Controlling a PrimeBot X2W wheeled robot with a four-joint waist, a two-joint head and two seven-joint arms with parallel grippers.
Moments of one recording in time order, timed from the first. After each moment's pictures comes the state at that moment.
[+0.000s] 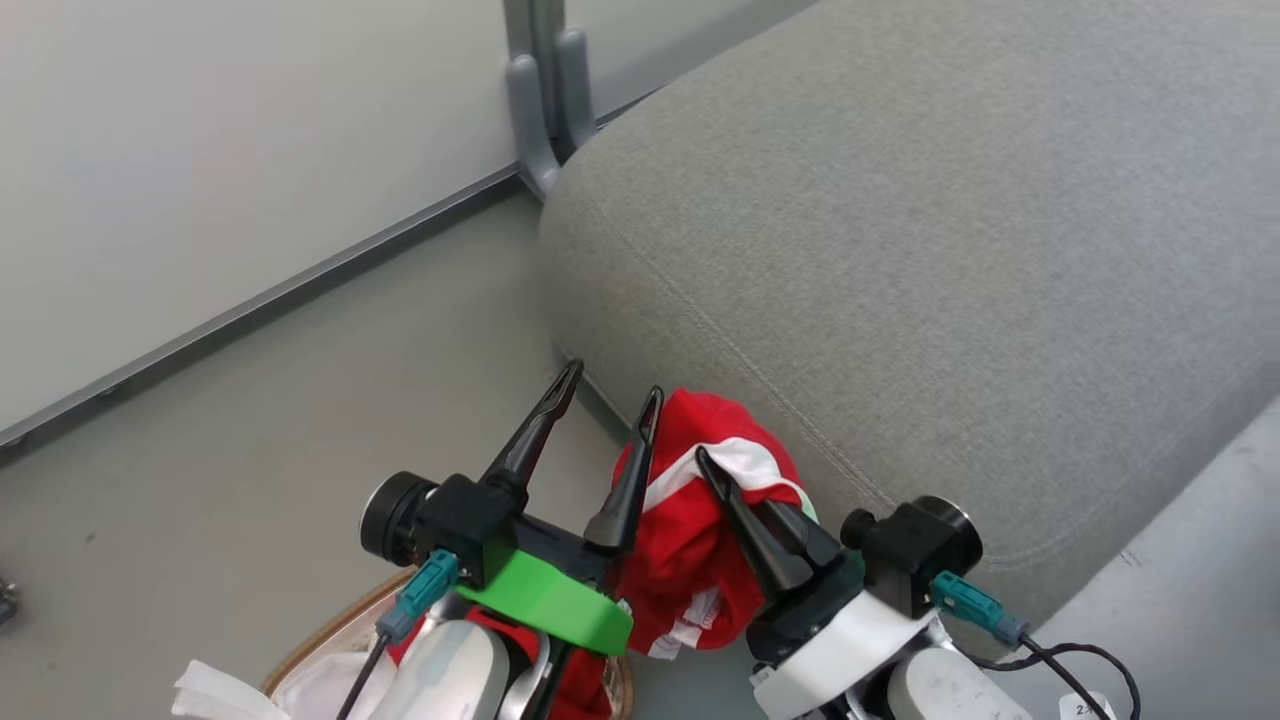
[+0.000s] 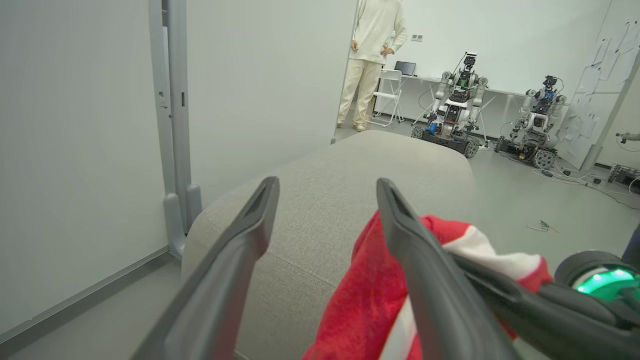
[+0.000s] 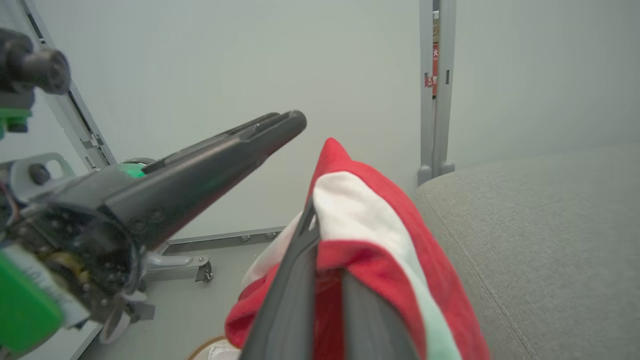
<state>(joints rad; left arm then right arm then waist) -0.24 0.05 -0.49 0.16 -0.31 -0.13 -0.26 -0.19 -0.06 0.54 0.09 0.32 0.13 -0.26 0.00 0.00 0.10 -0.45</state>
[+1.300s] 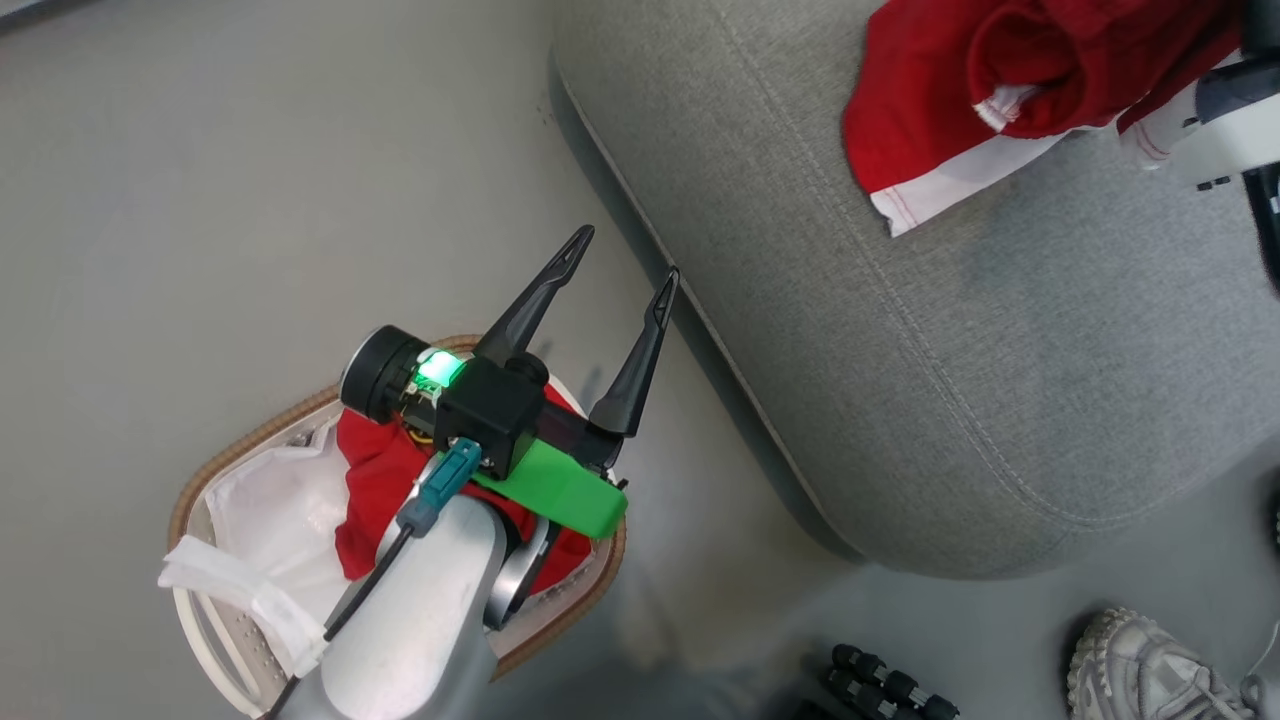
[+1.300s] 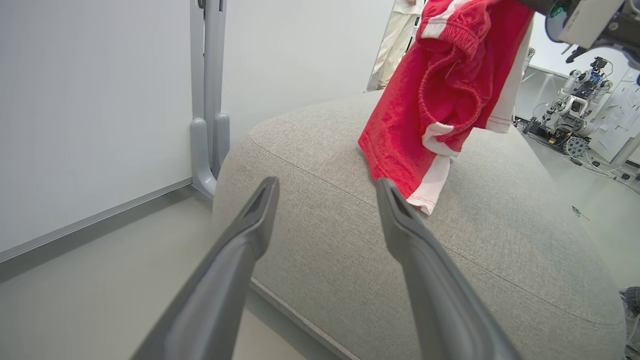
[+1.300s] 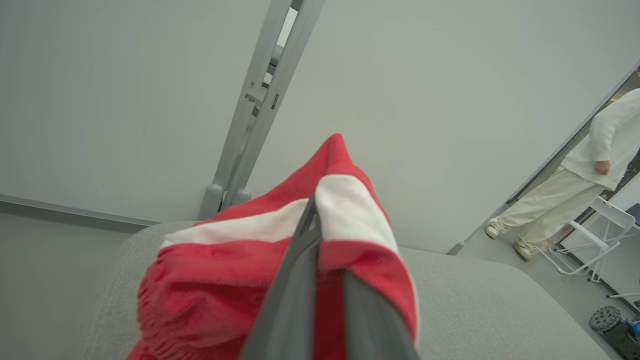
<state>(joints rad) -0.47 0.07 -0.53 0.22 -0.20 -0.13 -0.26 -0.84 -0.42 0.12 0.33 0.18 0.13 -0.26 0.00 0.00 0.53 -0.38</state>
